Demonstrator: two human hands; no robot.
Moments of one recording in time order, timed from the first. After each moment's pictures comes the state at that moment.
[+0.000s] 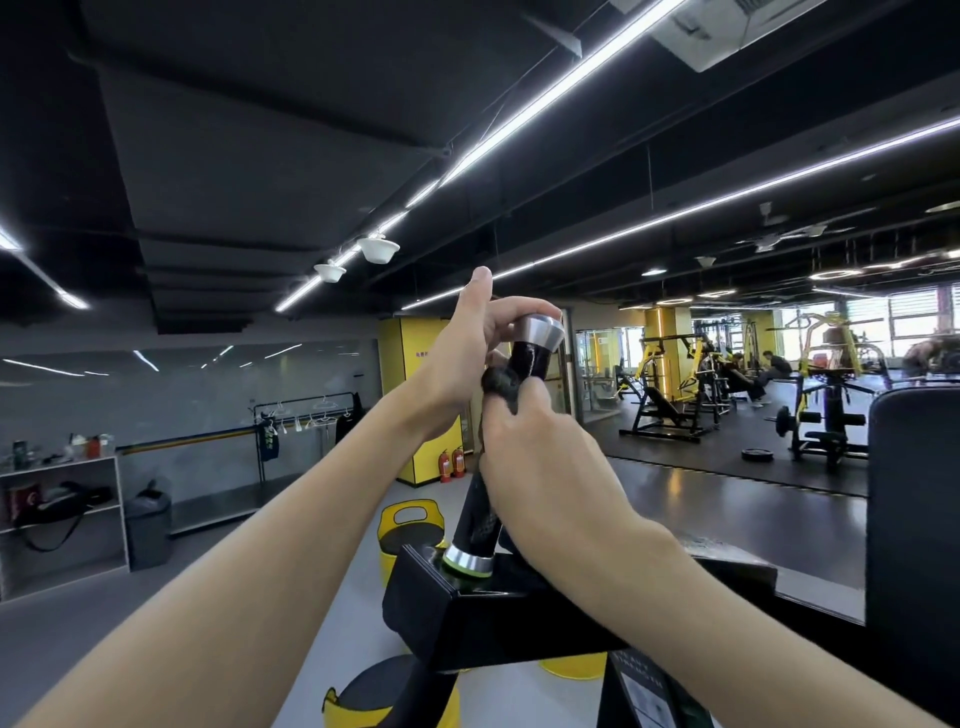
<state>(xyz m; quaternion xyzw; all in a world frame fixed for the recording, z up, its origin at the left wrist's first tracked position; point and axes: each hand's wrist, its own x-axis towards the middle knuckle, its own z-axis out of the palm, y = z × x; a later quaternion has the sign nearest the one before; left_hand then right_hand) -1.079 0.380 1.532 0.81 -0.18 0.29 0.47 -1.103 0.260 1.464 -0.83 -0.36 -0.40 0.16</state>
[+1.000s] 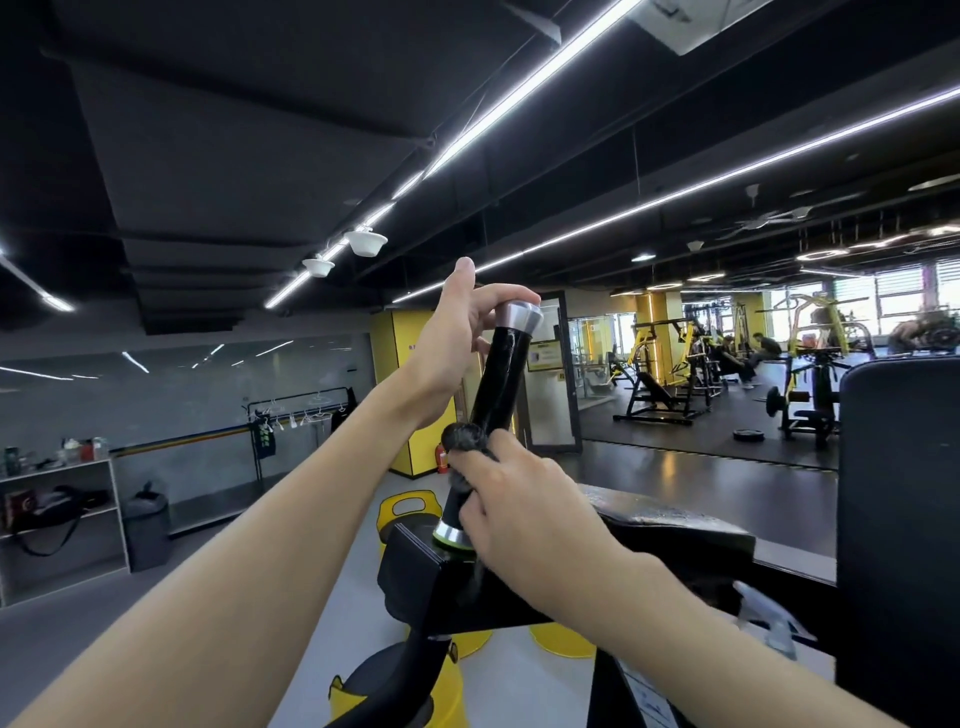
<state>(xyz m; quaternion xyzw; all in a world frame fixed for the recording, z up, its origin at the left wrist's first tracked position) -1.082 0.373 1.530 0.81 -0.18 0.32 0.46 -1.094 0.259 1.419 -0.80 -0.46 -0.35 0.18</state>
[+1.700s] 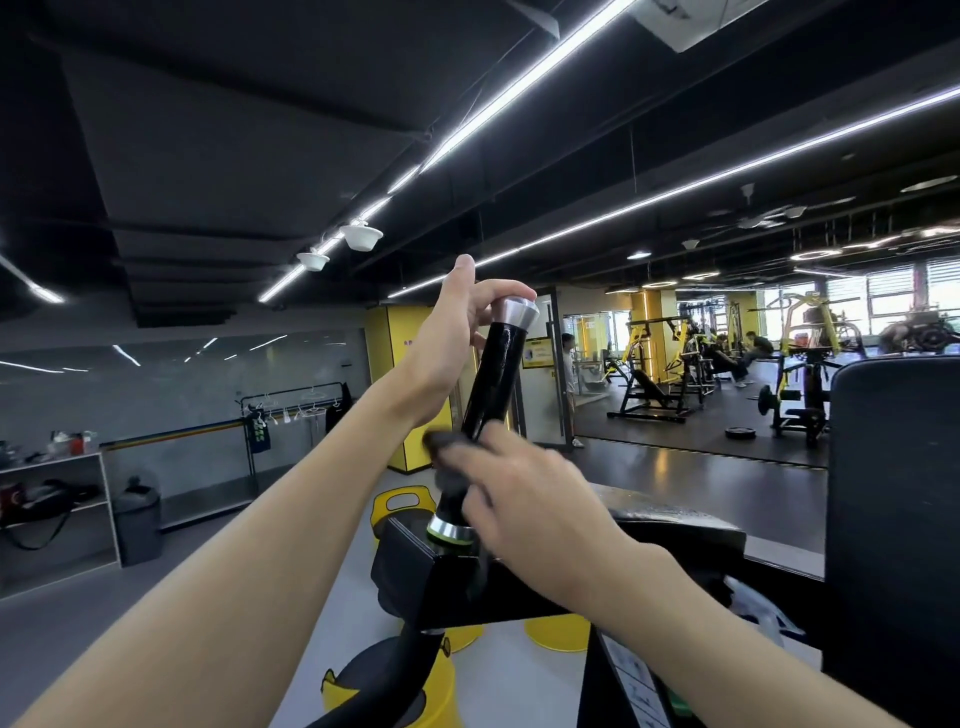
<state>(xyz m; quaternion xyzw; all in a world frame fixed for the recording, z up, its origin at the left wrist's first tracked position) -1.089 0.367 1.527 0.81 -0.17 0.32 0.45 -1.086 0.250 1.421 -0.76 -0.50 -0.35 0.23</state>
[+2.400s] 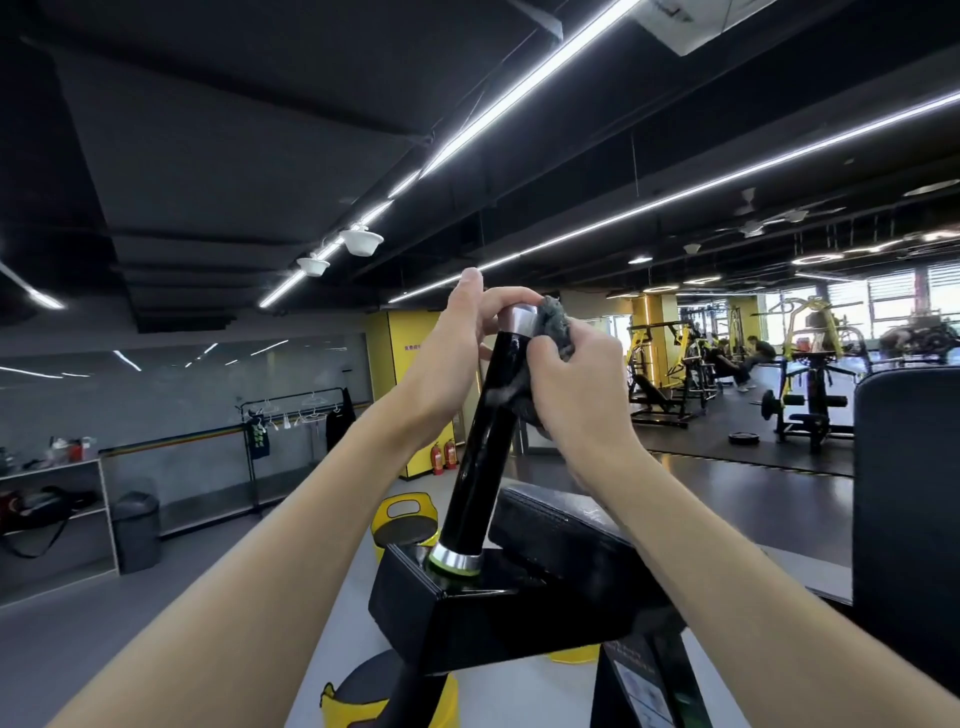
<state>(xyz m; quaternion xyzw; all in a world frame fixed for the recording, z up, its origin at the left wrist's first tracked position) -1.073 0.374 1.524 0.80 -0.19 0.33 0.47 -1.036 0.262 1.486 -0.58 -0.33 -0.27 0.69</state>
